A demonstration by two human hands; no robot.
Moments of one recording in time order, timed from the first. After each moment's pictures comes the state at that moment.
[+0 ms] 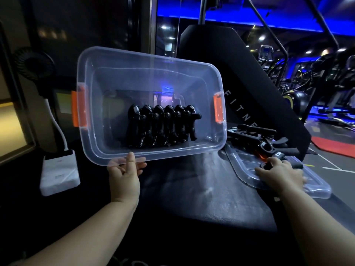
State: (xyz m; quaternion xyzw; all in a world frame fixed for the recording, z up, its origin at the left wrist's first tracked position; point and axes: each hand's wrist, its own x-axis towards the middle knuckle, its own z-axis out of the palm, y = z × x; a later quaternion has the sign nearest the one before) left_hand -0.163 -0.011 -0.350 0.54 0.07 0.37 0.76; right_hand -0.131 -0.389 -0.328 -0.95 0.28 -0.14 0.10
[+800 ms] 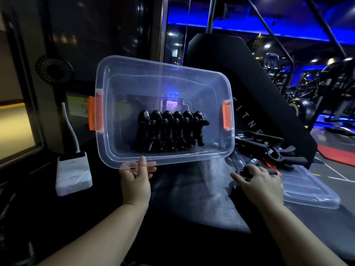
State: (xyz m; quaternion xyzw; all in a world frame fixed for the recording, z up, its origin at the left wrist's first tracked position) left_hand -0.164 -0.008 -0.351 0.55 0.07 0.37 0.75; right_hand -0.160 -0.298 -0.326 -0.96 0.16 -0.20 0.12
